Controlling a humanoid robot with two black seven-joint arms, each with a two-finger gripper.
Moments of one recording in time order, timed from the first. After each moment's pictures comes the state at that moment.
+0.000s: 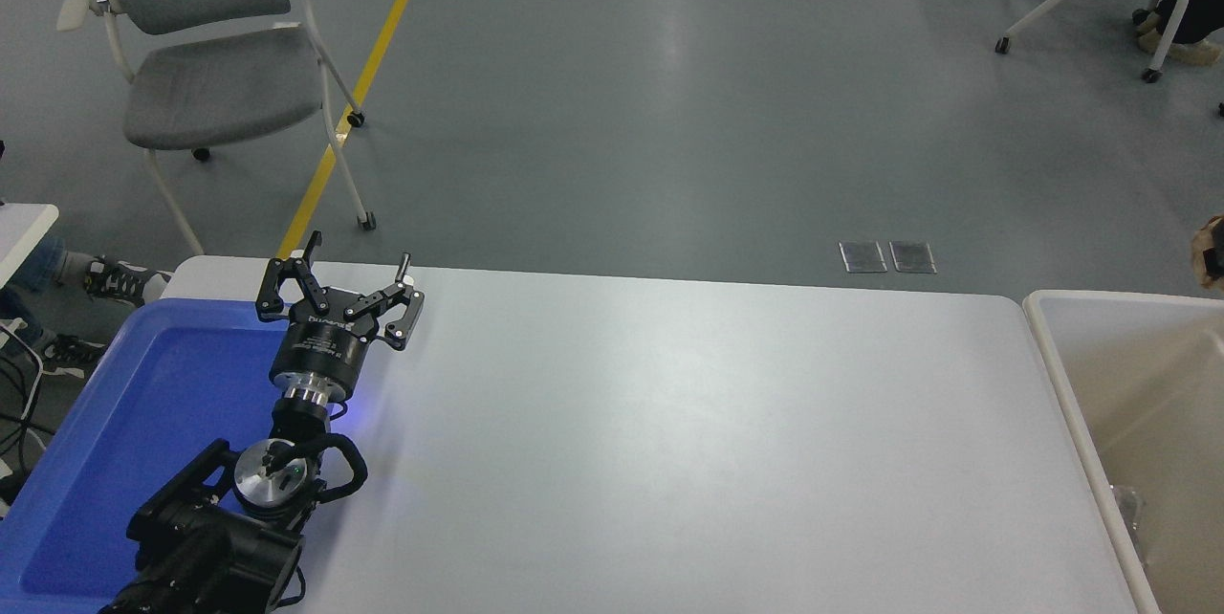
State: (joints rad) left arm -0.46 0.07 -1.19 -0.58 -0.22 -0.67 -0.14; right arm 2.29 -1.14 -1.14 1.36 -0.95 0.74 -0.01
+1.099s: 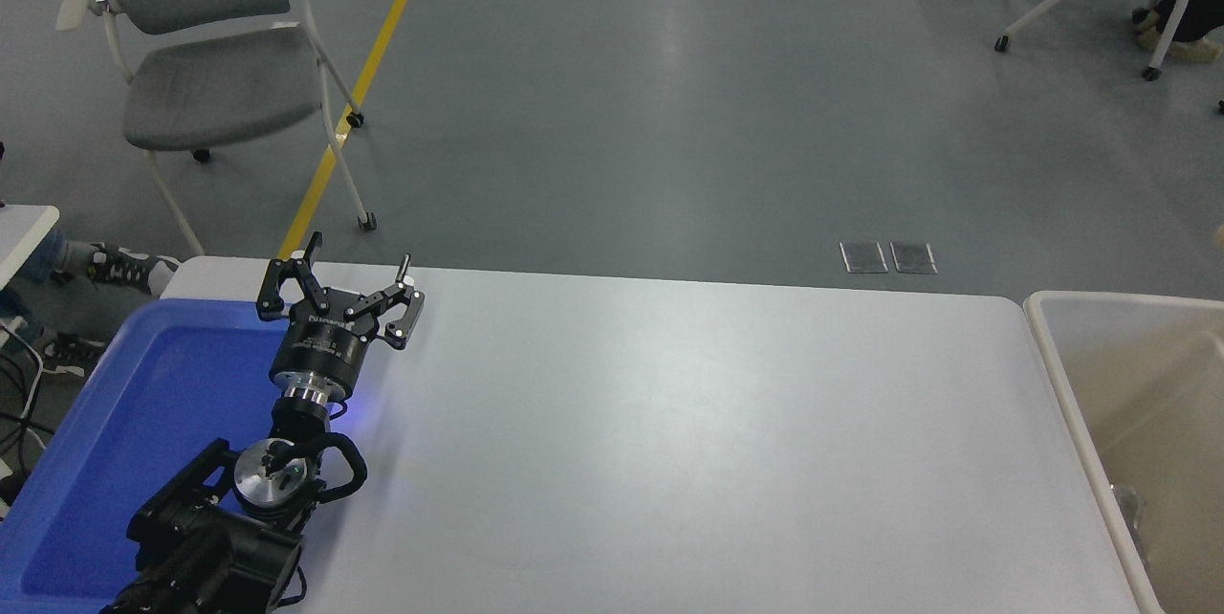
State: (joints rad) left arm -0.46 0.07 -1.19 -0.58 -0.22 -0.67 -0.14; right arm 0.84 -0.52 -0.01 0.10 -0.32 0.03 -0.02
